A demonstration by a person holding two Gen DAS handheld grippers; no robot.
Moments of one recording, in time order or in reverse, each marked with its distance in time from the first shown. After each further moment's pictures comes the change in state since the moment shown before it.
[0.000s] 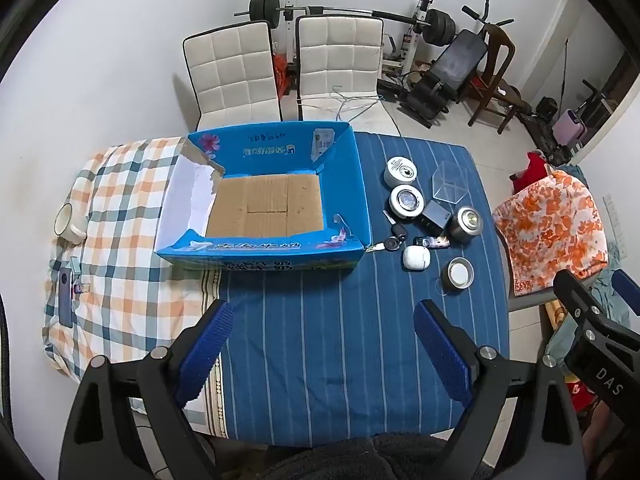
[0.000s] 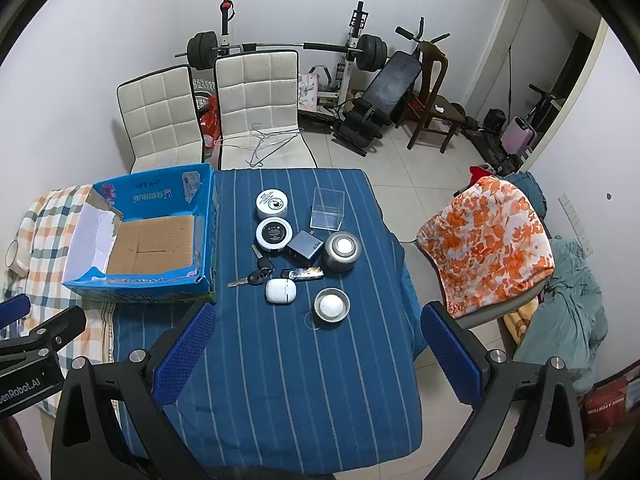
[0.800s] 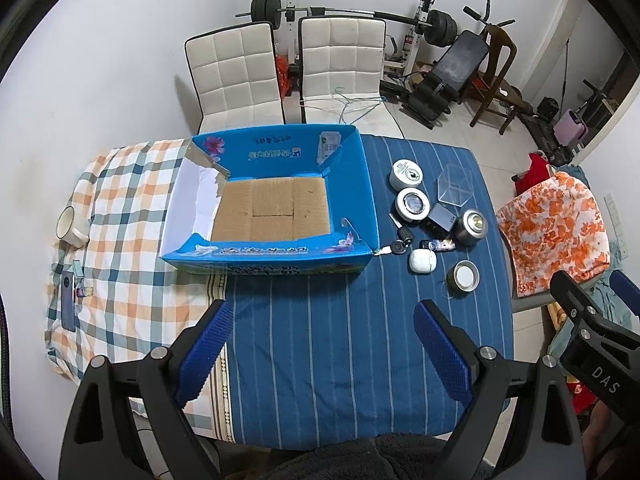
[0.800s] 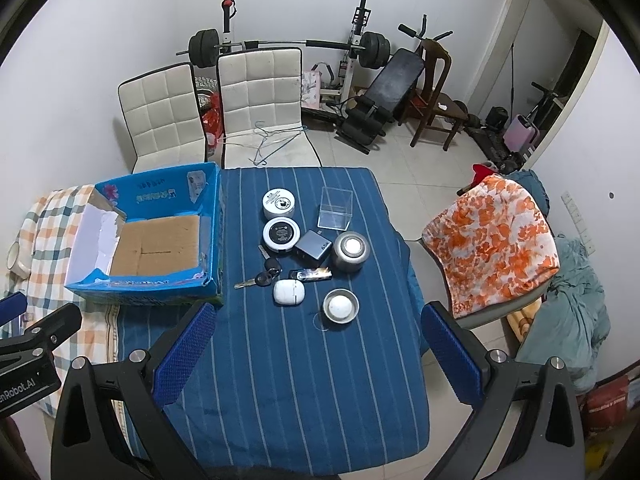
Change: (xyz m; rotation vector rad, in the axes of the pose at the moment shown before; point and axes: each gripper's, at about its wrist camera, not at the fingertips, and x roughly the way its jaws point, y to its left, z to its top) left arm -0.010 0.007 0.004 0.006 -0.007 0.013; right arm 0.007 0.011 0.005 0.007 0.006 0.010
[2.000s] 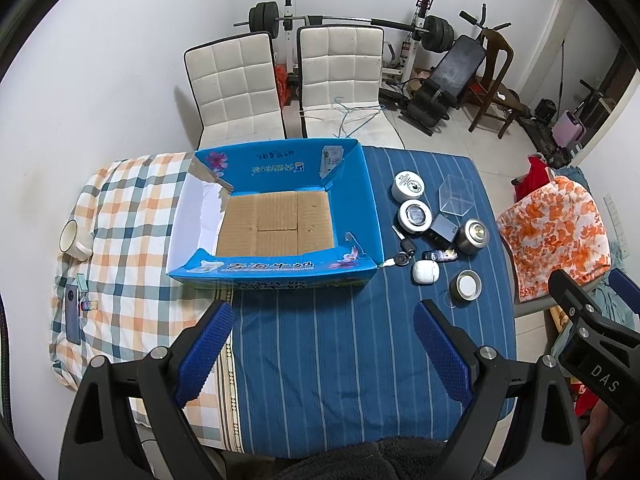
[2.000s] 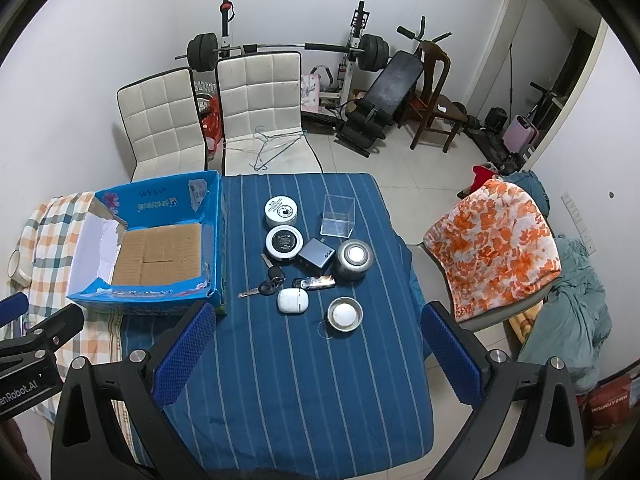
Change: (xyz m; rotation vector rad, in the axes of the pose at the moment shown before) left arm -0.001 0.007 0.010 0.012 -0.030 0.000; right arm -0.004 0.005 0.010 0.010 -0.004 -0.001
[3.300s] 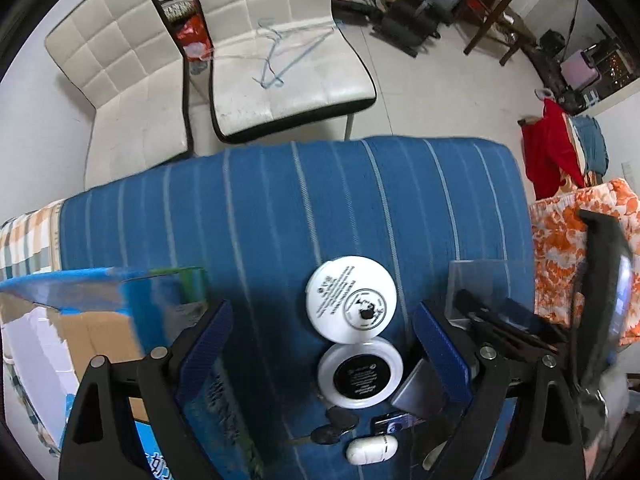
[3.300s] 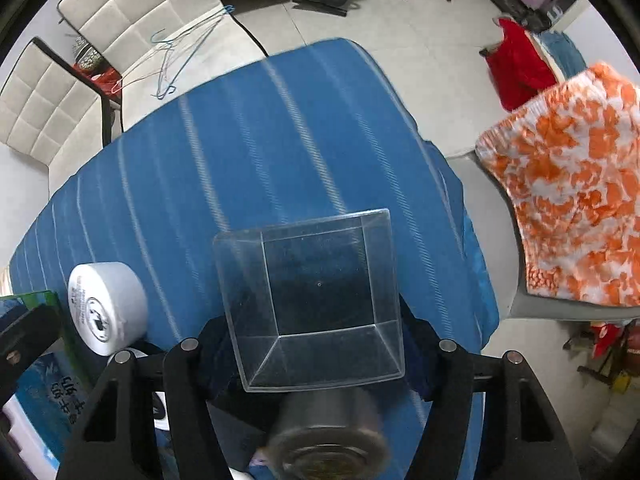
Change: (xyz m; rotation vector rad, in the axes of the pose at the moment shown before) left arm 0.350 -0.161 0.199 0.099 0.366 -0.068; right arm 0.493 -0.115 0.121 0.260 0.536 0.073
